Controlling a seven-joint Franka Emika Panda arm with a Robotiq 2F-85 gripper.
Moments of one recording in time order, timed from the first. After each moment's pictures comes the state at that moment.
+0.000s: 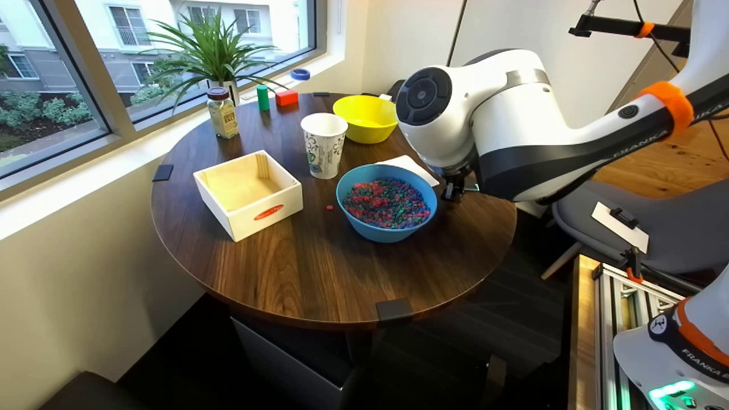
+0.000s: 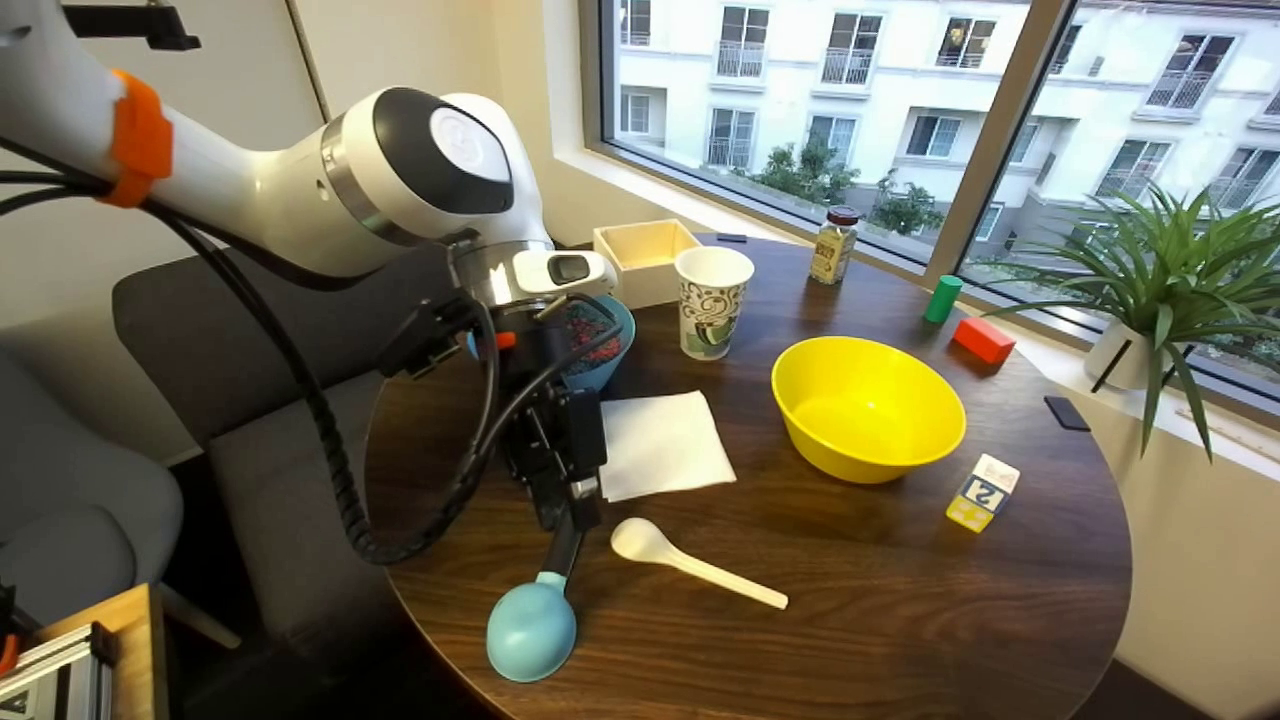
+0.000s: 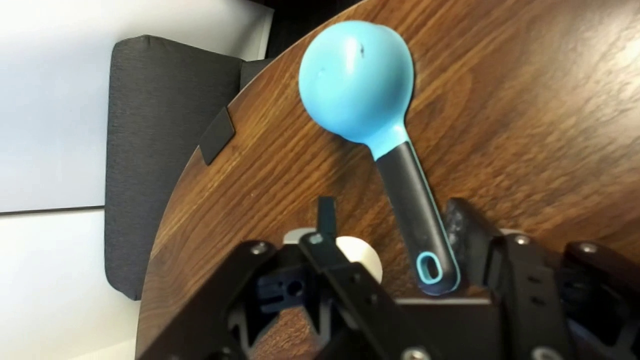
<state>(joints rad) 0.12 0.10 0.12 -2.18 -0.76 1.79 0.49</state>
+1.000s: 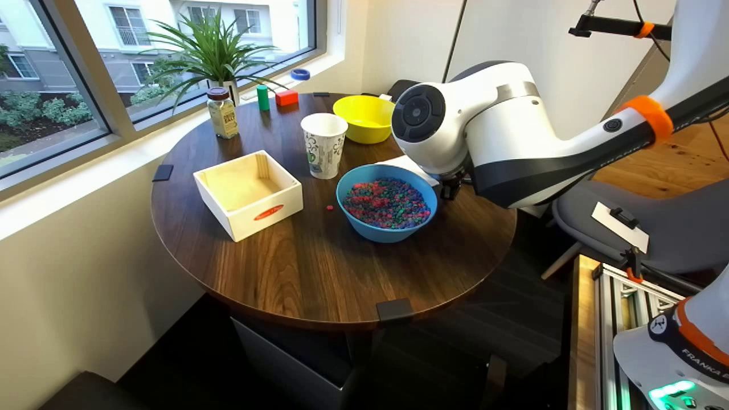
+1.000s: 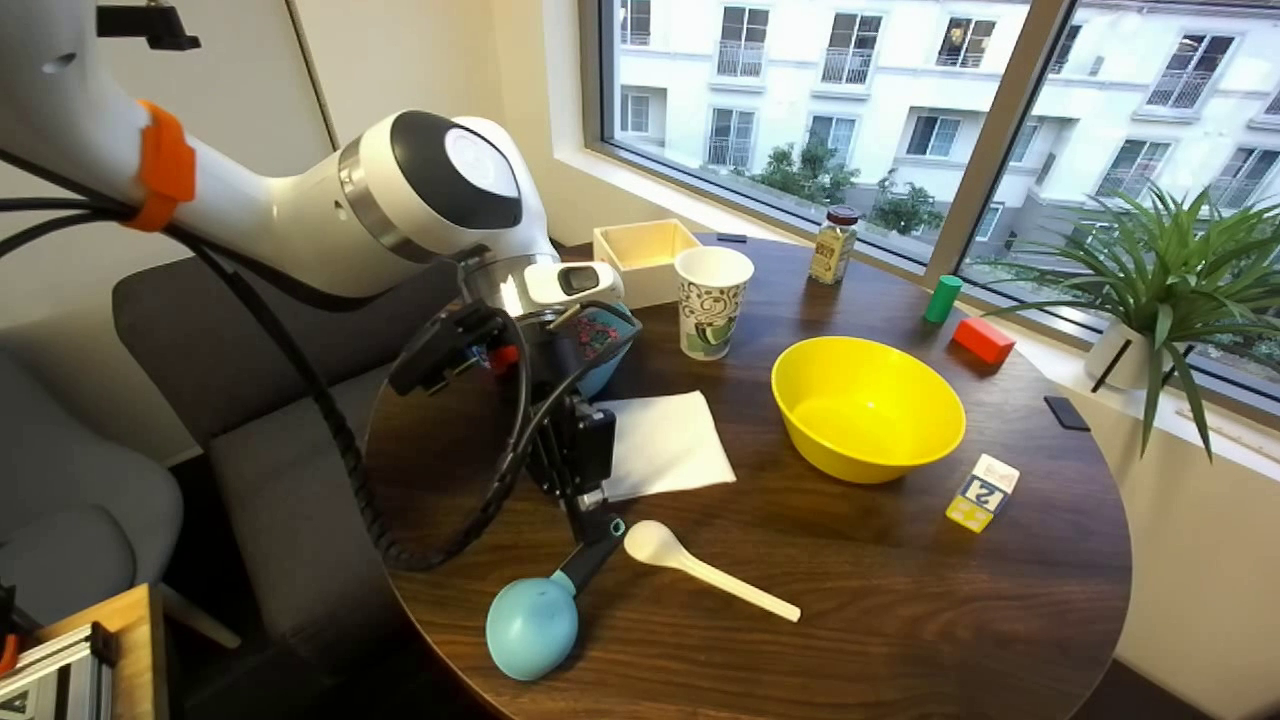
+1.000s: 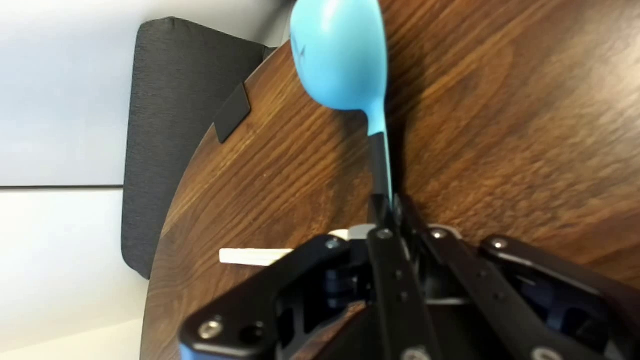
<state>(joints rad) 0.12 0.14 0.12 -2.17 -0.83 1.80 0.49</state>
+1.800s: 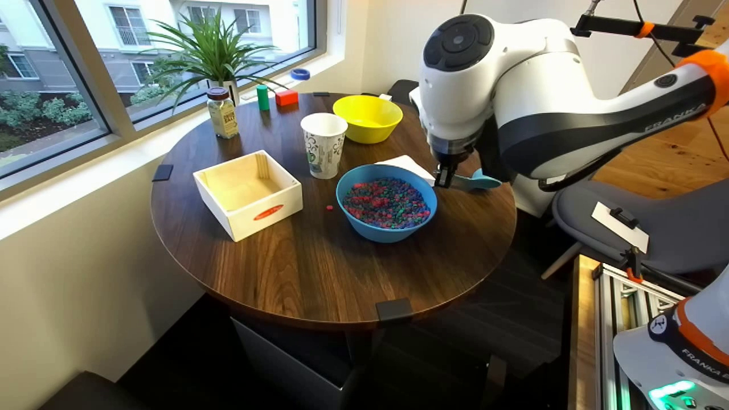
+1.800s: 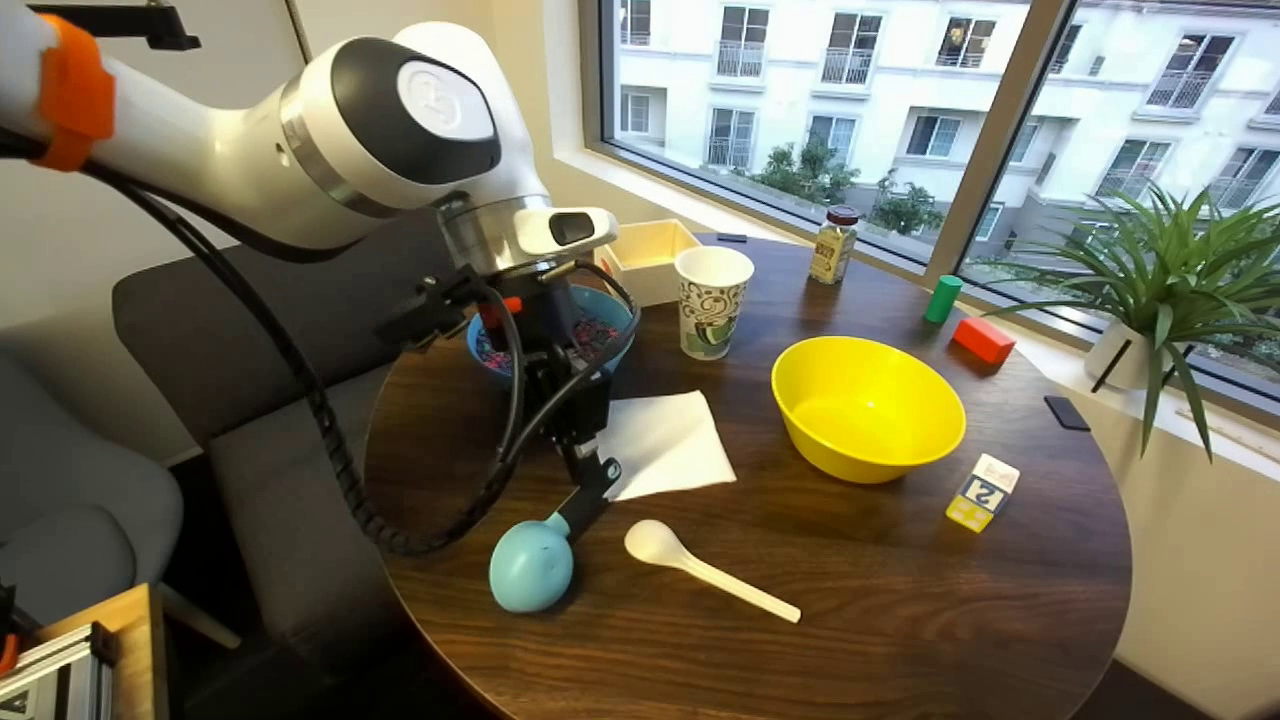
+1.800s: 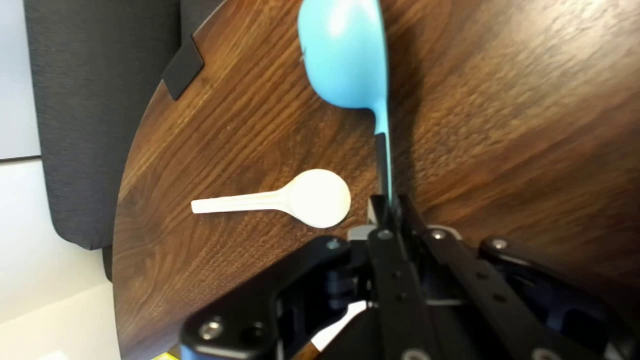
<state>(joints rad) 0.11 0.01 0.11 -2.21 -0.69 1.98 0.41</state>
